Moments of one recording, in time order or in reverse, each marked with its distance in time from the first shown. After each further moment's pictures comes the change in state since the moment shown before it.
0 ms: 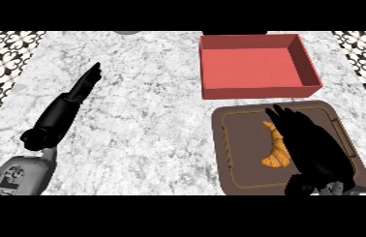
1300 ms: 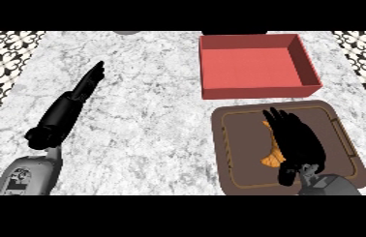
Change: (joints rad) left arm 0.000 -0.121 0.095 -0.051 -0.115 -0.090 0.062; right arm 0.049 0.185 -0.100 0.306 0.330 -0.028 -0.265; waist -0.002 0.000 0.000
